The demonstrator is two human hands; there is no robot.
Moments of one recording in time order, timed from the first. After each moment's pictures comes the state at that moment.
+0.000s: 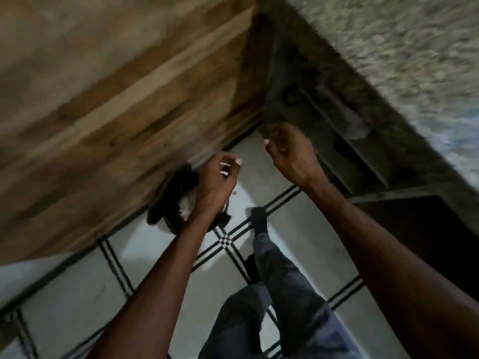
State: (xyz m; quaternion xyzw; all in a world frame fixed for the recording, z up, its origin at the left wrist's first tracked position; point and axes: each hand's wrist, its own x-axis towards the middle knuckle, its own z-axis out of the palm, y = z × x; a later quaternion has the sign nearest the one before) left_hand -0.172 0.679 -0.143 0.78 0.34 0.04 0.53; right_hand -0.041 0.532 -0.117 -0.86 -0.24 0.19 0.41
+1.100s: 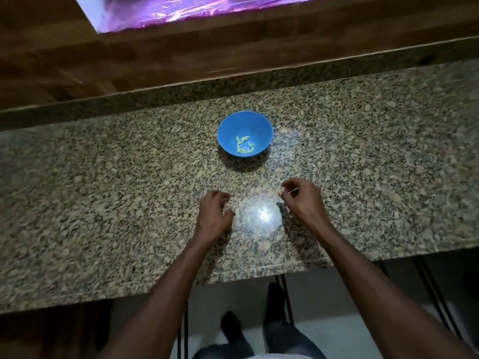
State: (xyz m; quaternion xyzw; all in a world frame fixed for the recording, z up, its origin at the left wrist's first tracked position) left_hand 0.069 0.062 -0.039 0.91 -0.22 -0.19 0.29; right_hand -0.047 -0.163 -0.014 -0.86 0.31 -0.07 0.39
